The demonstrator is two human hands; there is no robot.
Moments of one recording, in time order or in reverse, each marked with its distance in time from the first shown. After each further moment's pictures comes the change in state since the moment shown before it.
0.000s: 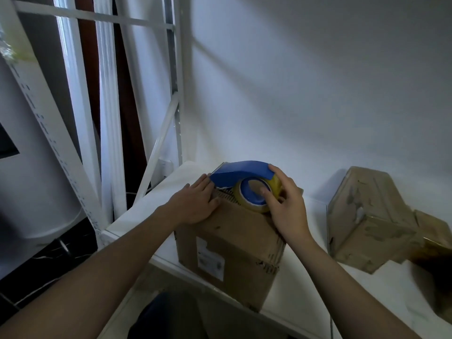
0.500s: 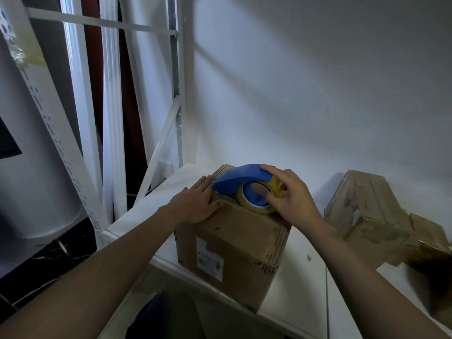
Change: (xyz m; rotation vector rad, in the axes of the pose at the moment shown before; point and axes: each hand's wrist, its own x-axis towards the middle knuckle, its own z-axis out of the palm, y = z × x) left_hand -0.002 0.001 -0.001 -0.036 -0.051 -0.061; right_hand 0.026 -0.007 -0.031 -0.351 -0.215 -0.131
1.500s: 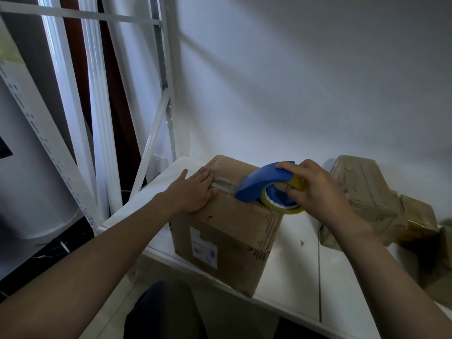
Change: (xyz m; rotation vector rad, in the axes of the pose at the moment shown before) left_hand 0.005 0.016 -0.009 0.307 -0.047 0.100; right_hand -0.031 0.004 -0.064 -0.312 -0.039 0.053
